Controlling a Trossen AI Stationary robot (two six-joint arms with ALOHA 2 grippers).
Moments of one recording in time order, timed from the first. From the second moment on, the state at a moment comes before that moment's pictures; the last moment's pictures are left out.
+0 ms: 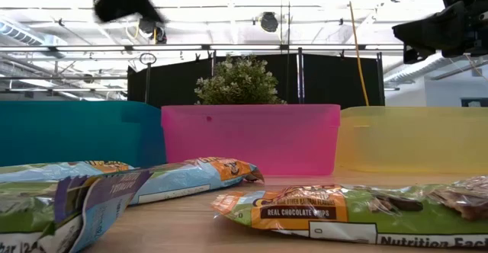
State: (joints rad) left arm -0.45 1.44 1.12 -0.55 -0.30 -0.92; right arm 0.26 0.04 0.02 0.08 0.21 -0.09
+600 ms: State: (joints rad) left arm -0.71 2.00 1.51 -0.59 -0.24 -0.71; right arm 0.26 0.04 0.02 0.07 0.21 -0.06
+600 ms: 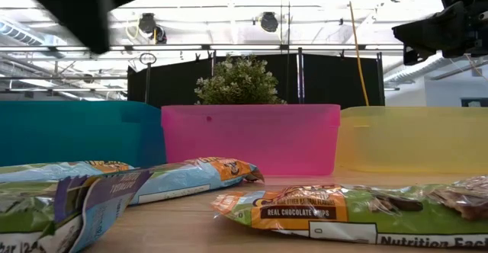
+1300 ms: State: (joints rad) left arm -0.78 2.12 1.51 -0.62 -0.23 -0.77; right arm 0.26 0.04 0.02 0.07 0.21 -0.06
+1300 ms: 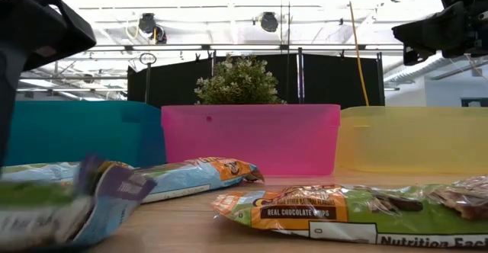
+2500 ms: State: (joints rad) left arm -0.76 2.07 1.54 -0.68 -0.17 -0.68; right arm 0.26 0.04 0.02 0.07 0.21 -0.06
